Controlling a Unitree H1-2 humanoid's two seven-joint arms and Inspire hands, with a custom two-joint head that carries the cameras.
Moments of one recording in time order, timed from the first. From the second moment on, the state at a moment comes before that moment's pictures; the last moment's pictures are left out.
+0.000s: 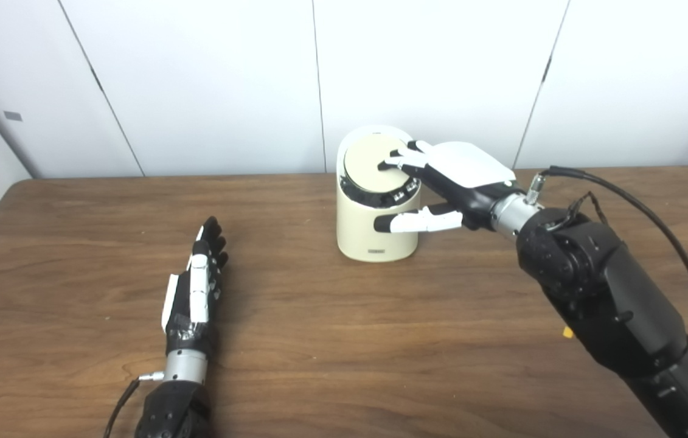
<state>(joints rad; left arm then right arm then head) -0.07 0.03 0.11 0.03 -0.13 -0.07 -0.02 -0.61 -0.40 0.42 -0.24 -0.81 0.31 0.55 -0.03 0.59</state>
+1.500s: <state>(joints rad) -0.06 0.03 0.11 0.02 -0.15 -0.05 -0.02 -0.61 -0.38 0.46 -0.24 -0.97 0.29 0.66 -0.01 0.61</state>
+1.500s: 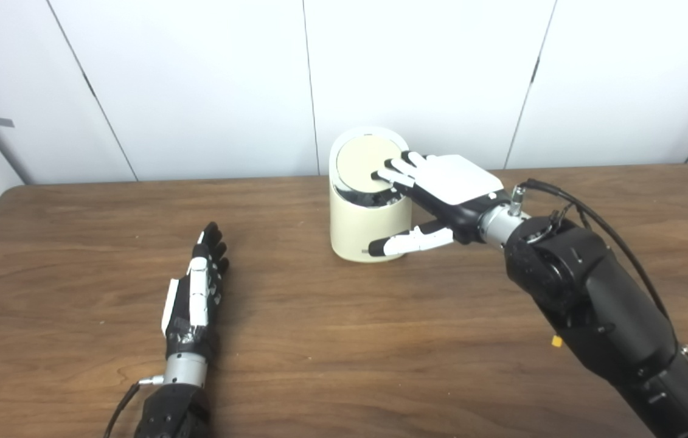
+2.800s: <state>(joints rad) -0.06 0.03 0.11 0.01 -0.16 -0.05 -0.02 -0.50 -0.27 0.19 -0.24 -0.75 0.26 0.37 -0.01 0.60</state>
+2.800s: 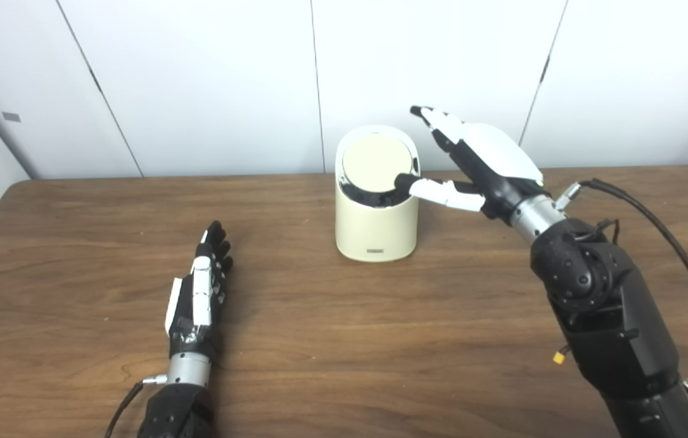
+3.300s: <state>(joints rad) -0.06 0.04 0.11 0.01 -0.17 -0.05 -0.02 -0.33 -0.32 0.08 -0.19 -0.63 0.24 0.27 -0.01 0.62</state>
